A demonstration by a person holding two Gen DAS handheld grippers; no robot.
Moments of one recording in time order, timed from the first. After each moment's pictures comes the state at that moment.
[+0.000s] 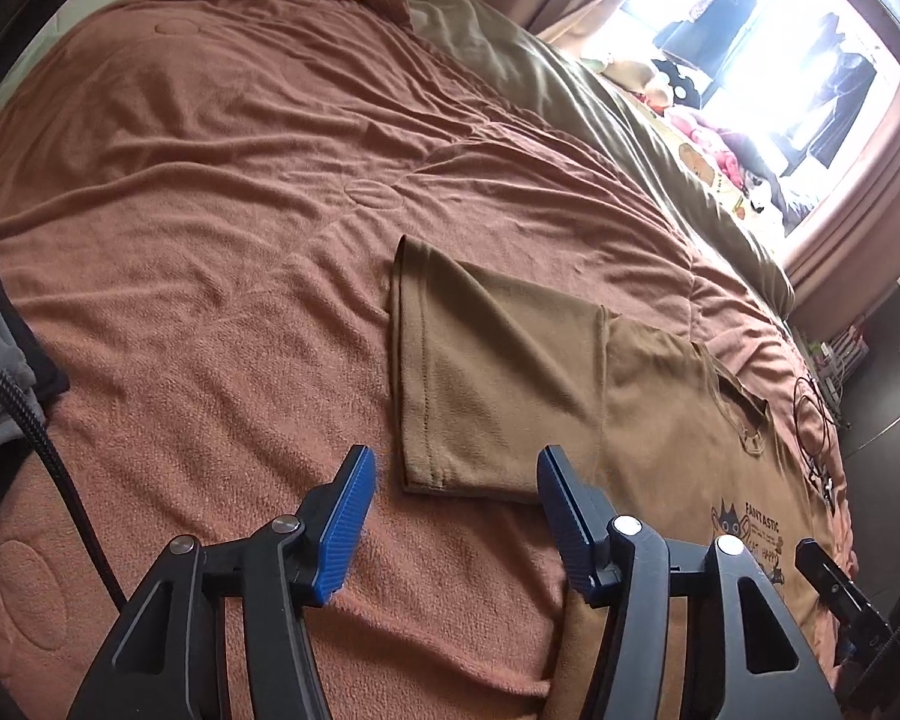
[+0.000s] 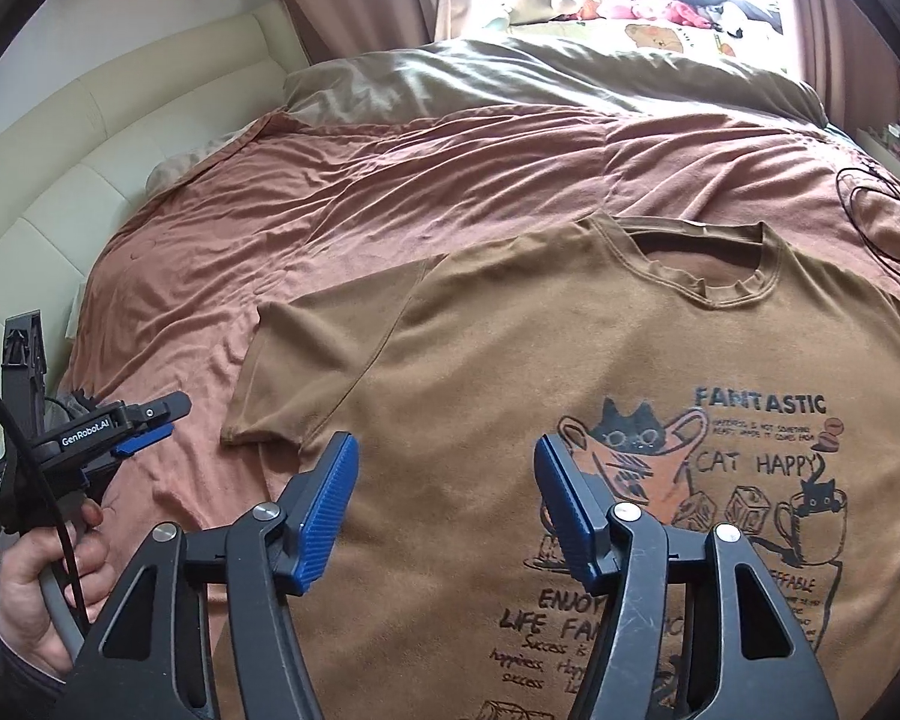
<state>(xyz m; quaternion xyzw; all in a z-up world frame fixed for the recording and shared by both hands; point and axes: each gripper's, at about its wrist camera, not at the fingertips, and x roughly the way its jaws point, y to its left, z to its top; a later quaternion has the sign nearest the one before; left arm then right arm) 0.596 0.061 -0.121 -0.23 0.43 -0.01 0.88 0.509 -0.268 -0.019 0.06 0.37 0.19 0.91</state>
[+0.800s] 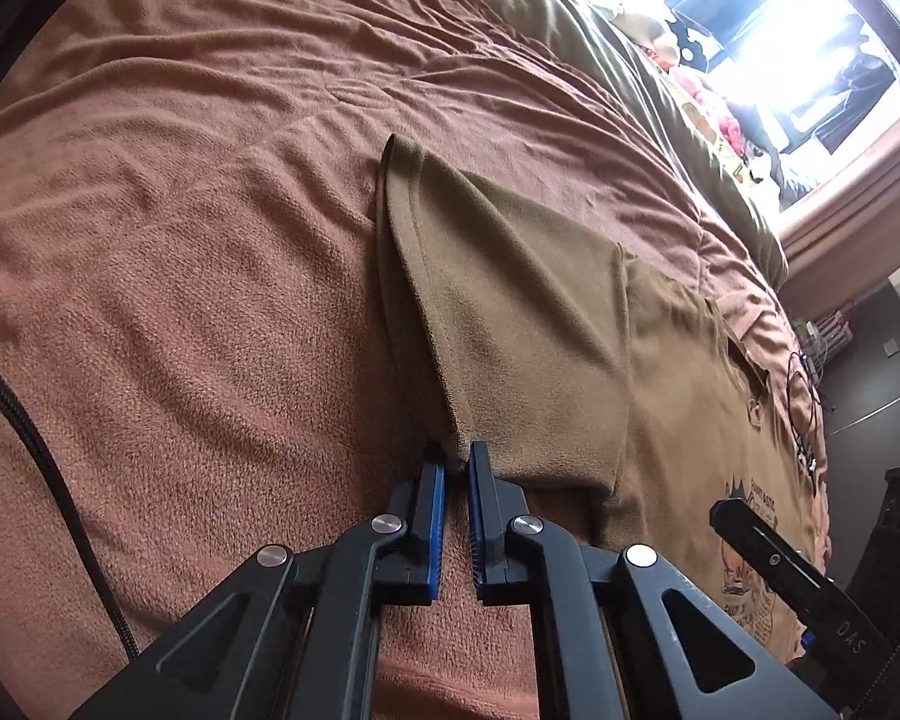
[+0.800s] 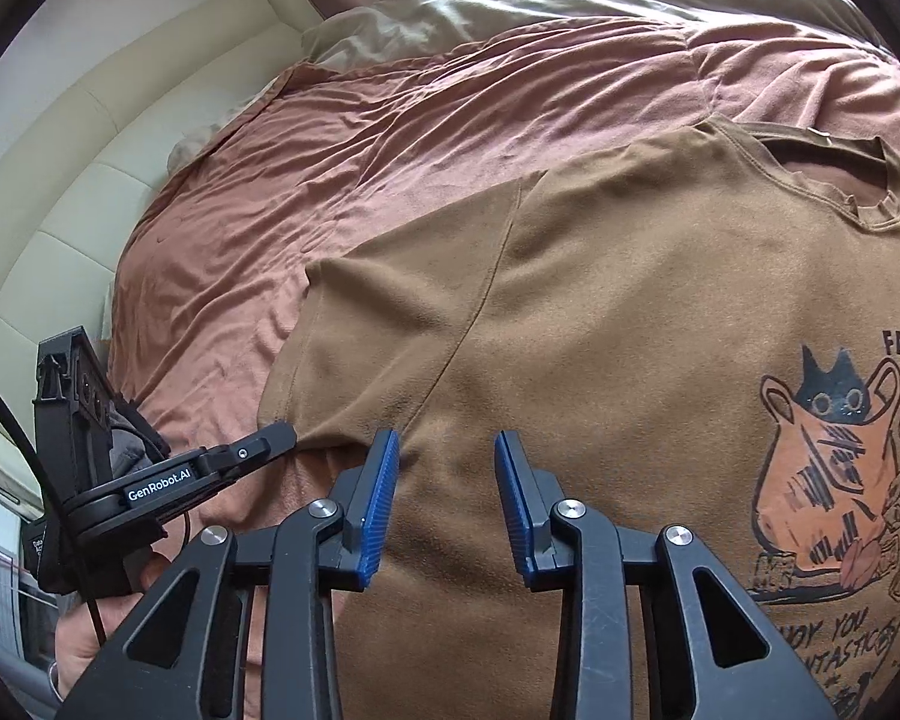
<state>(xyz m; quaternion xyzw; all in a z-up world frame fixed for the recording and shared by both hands) 0.613 0.061 -0.165 -0.26 0.48 -0.05 0.84 0.572 -0.220 -0.060 0.13 0.43 0.25 0.86</state>
